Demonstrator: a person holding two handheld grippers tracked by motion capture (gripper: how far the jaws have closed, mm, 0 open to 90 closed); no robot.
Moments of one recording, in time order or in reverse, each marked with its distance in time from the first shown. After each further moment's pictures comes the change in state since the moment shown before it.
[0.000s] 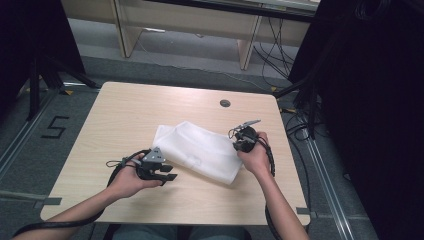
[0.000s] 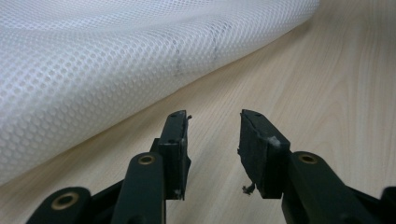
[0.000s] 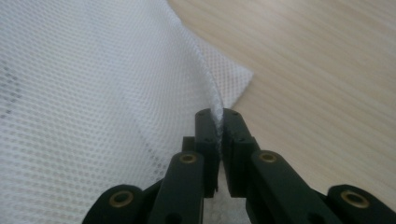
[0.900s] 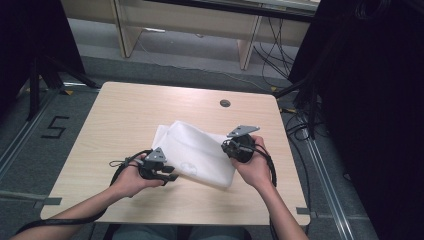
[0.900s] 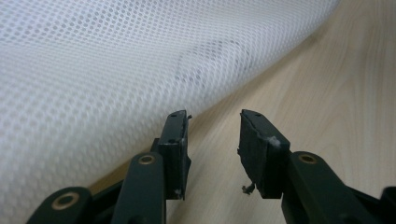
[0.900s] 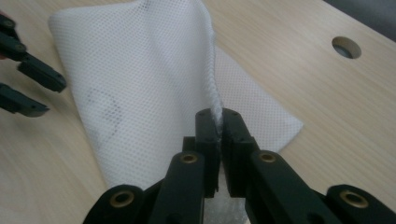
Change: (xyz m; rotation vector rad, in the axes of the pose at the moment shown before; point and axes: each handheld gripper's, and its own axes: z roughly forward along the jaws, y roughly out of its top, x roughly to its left) left arm 0.003 -0.001 0.013 0.010 -0.021 -0.041; right arm 0.050 -0.004 -0.055 -0.172 0.109 -0.141
